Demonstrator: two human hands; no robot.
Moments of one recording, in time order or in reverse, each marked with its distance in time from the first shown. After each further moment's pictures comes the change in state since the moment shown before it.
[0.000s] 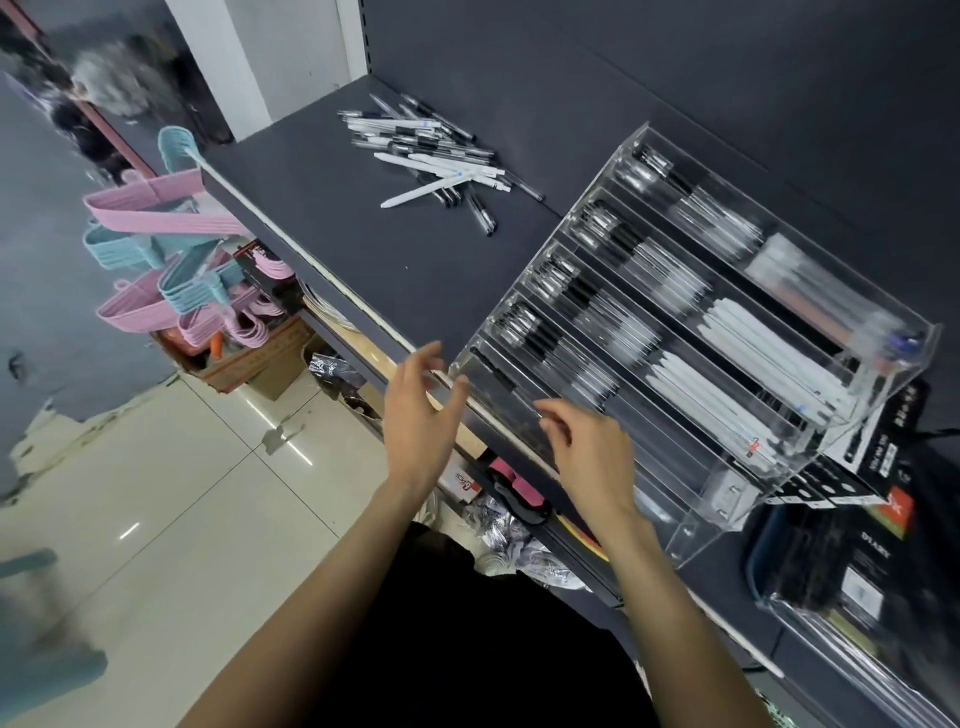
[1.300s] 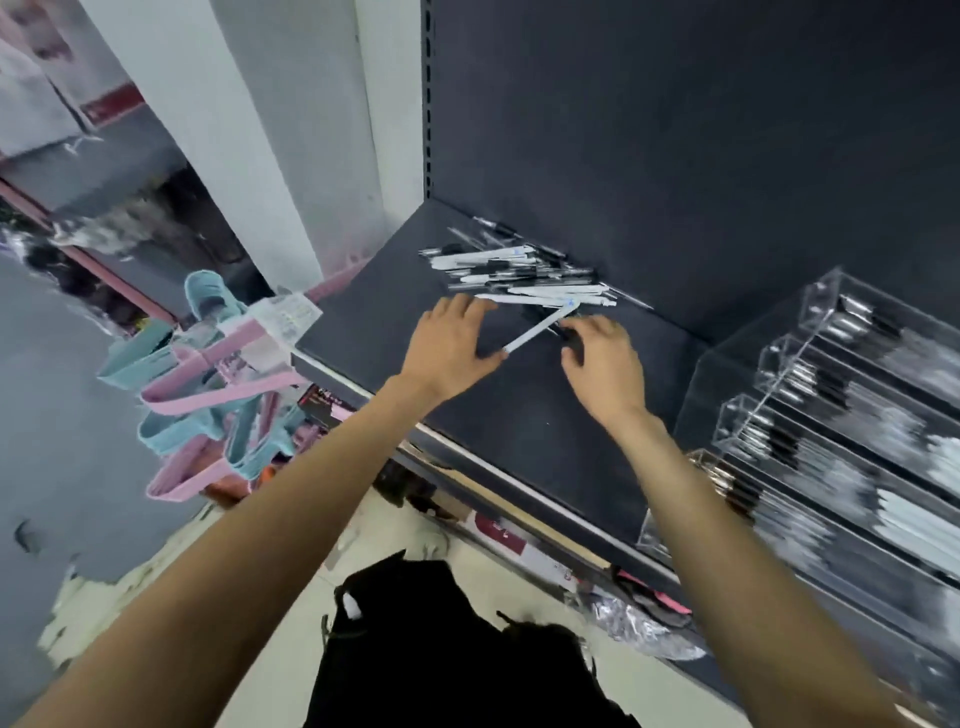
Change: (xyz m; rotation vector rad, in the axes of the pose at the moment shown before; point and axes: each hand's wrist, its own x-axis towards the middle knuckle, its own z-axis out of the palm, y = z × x) left_hand 0.342 -0.027 -0.083 0.621 -0.476 0.612; right_hand 0.266 -0.150 0.058 -0.149 0.145 0.155
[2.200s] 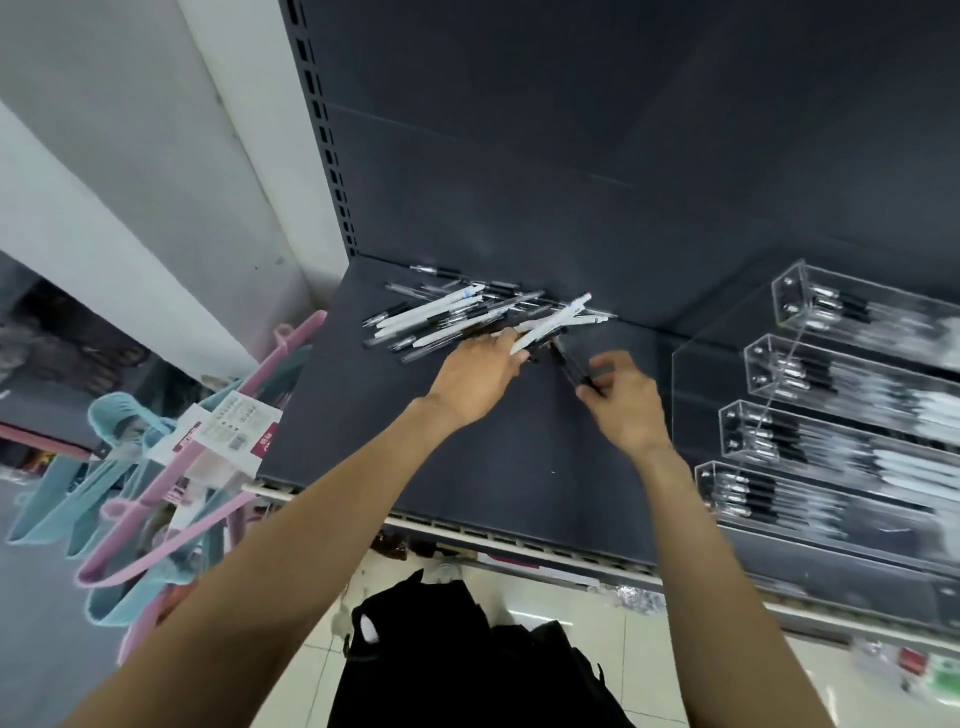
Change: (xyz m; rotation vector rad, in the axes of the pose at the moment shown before) left_hand 0.086 0.011 0.022 -0.104 -0.271 0.340; right_hand 0.008 0.016 0.002 0.359 0.077 0.557
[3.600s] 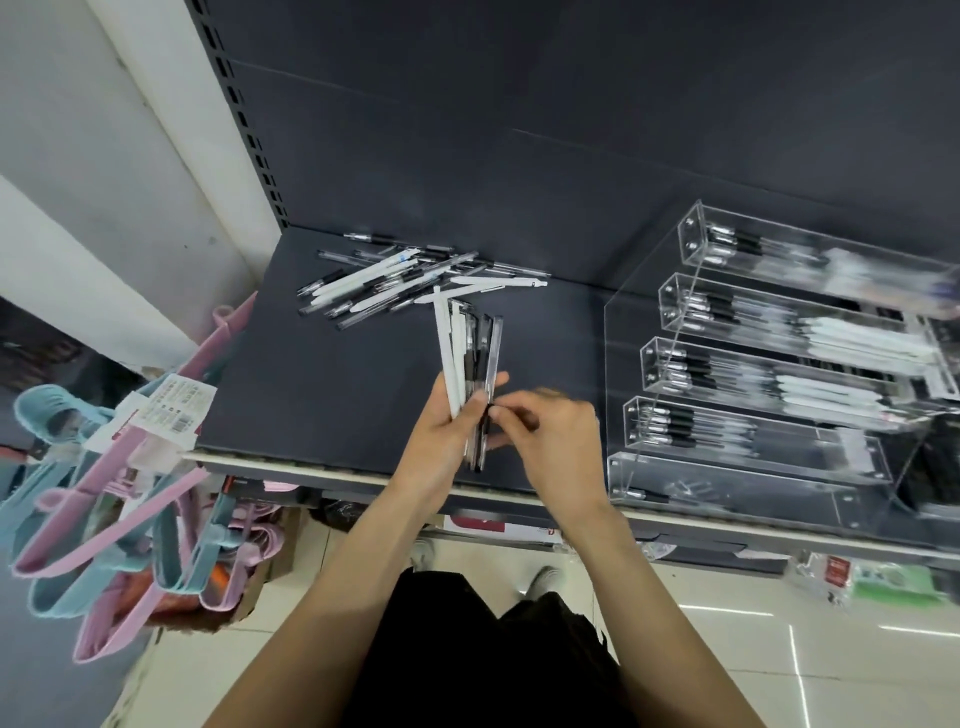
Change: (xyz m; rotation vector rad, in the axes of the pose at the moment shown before) left_hand -0.112 0.091 0.013 -1.414 0.081 -0.394; right_hand -0.120 -0.014 -0.010 0.090 0.134 -0.337
